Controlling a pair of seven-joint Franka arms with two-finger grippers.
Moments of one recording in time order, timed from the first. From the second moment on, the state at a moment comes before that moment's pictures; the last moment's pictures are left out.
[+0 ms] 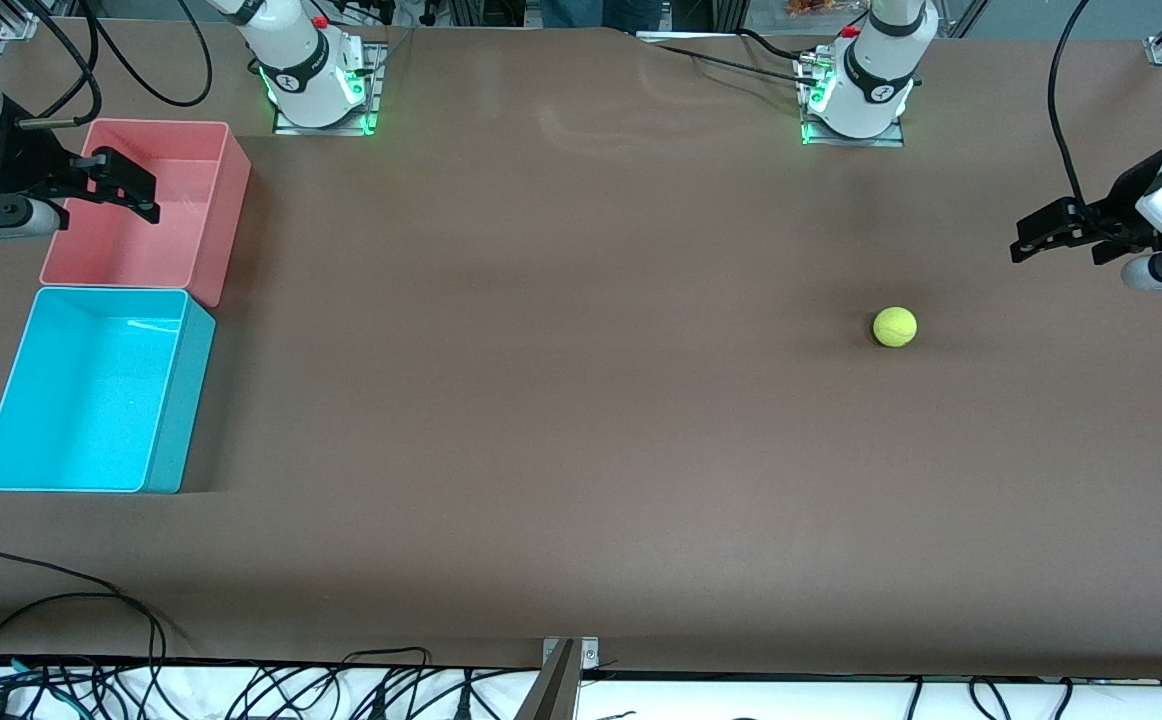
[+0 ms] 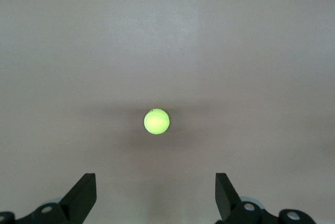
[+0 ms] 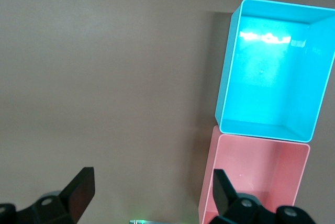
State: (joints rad) left arm 0.12 0.00 -0.09 -1.66 -0.05 1.57 0.01; right arm 0.10 -0.02 -0.01 -1.60 -0.01 1.52 -0.01
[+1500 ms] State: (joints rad) left arm 0.12 0.00 -0.09 -1.66 -0.05 1.57 0.01; right arm 0.10 -0.02 -0.01 -1.60 -0.01 1.50 -0.01
